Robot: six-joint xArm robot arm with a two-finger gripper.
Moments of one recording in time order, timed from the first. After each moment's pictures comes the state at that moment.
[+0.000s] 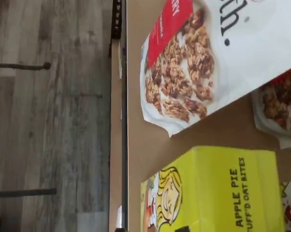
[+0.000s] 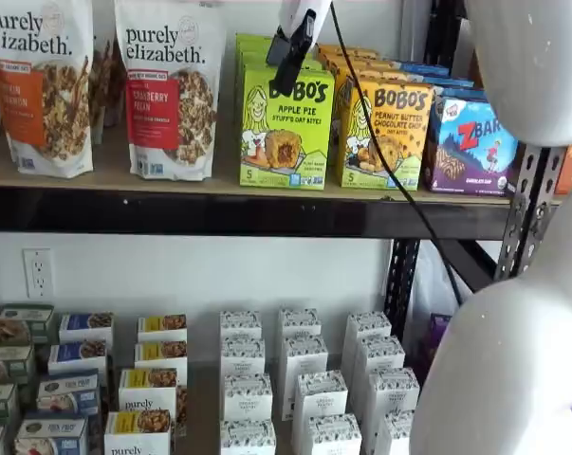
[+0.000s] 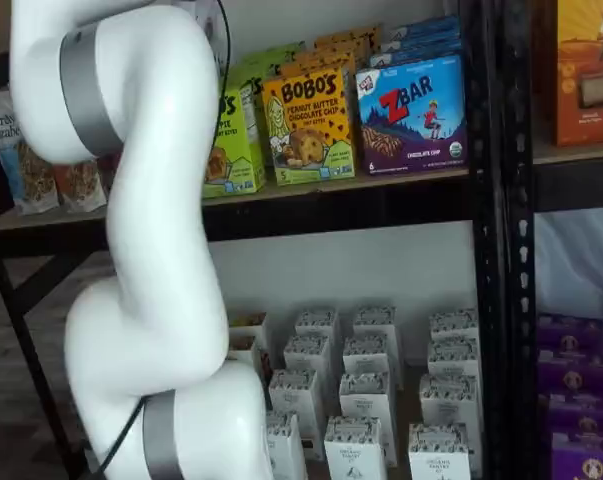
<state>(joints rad) 0.26 -0.12 -1.60 0.29 1.48 -1.27</state>
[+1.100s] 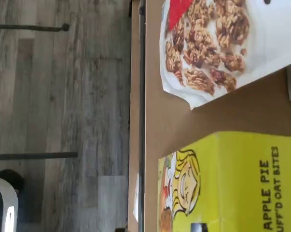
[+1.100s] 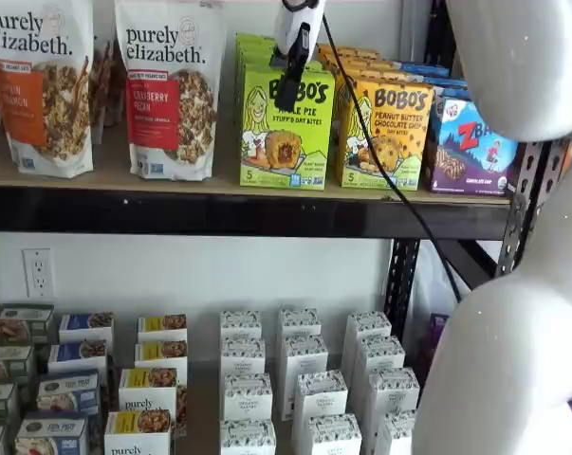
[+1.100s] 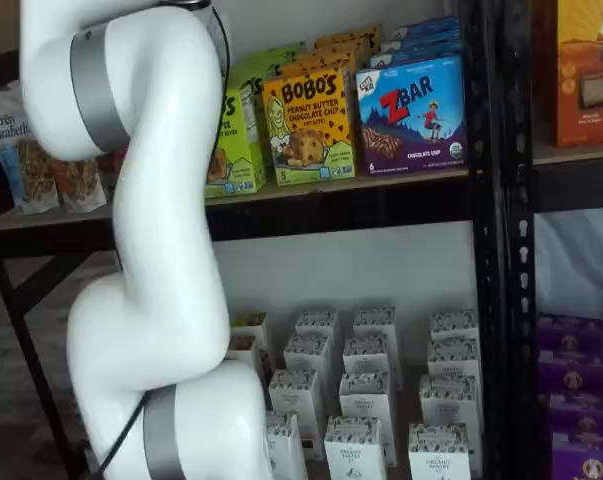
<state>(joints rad) 0.31 -0.06 -1.66 0.19 1.57 -1.23</state>
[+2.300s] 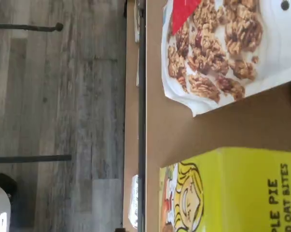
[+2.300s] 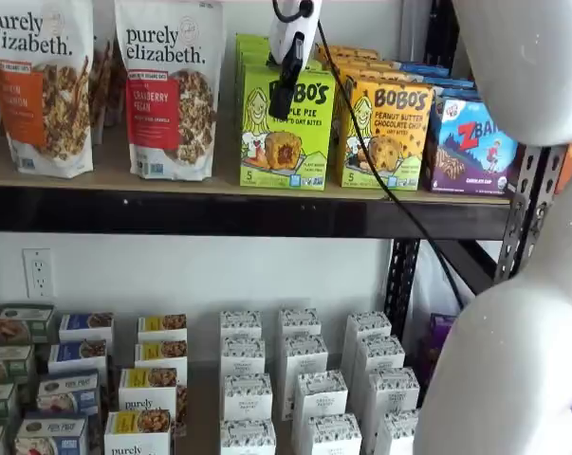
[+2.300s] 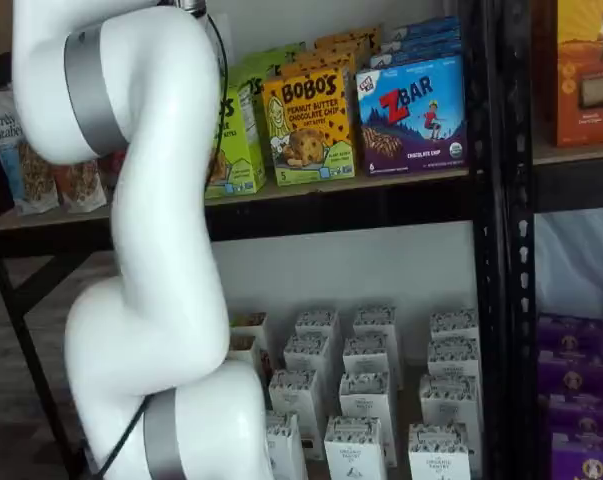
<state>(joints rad) 0.33 -0.09 -1.59 0.18 1.50 -1.21</state>
